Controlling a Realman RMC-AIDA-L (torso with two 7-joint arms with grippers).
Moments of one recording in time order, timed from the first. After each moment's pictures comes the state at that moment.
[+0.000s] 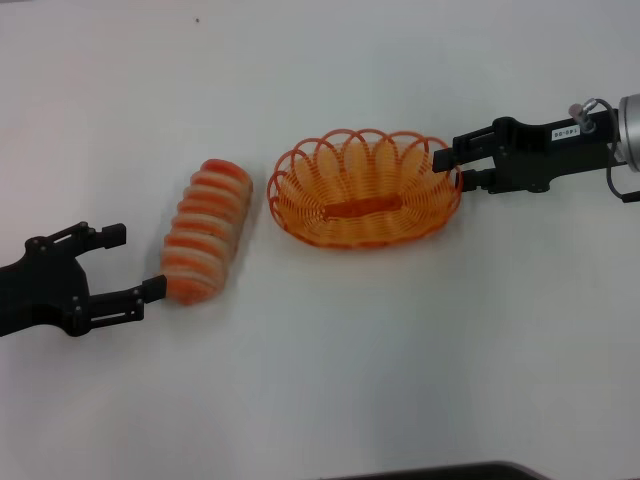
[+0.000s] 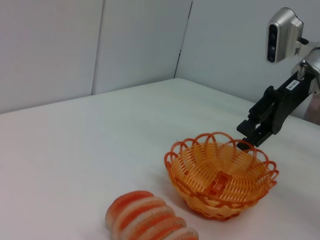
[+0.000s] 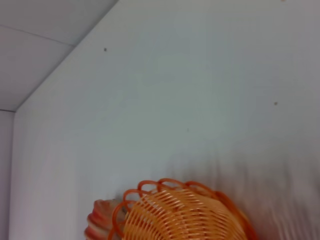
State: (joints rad) left arm -0.32 -2.13 0.61 0.73 2.09 1.61 -1.23; right arm 0.61 2.02 -0.59 -0.65 -2.37 -1.47 2.62
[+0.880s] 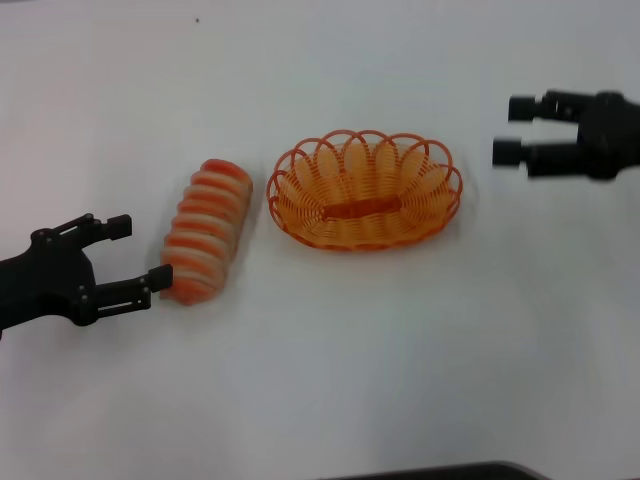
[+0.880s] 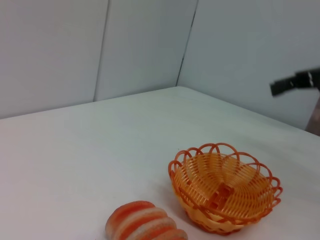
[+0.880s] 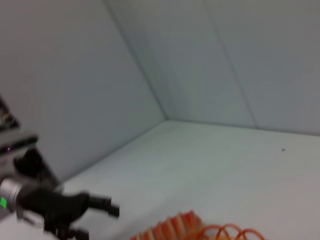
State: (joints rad) left arm -0.33 -2.13 0.61 0.72 2.08 1.60 -1.25; right arm 0.42 2.00 -0.52 -0.77 -2.03 -1.79 1.57
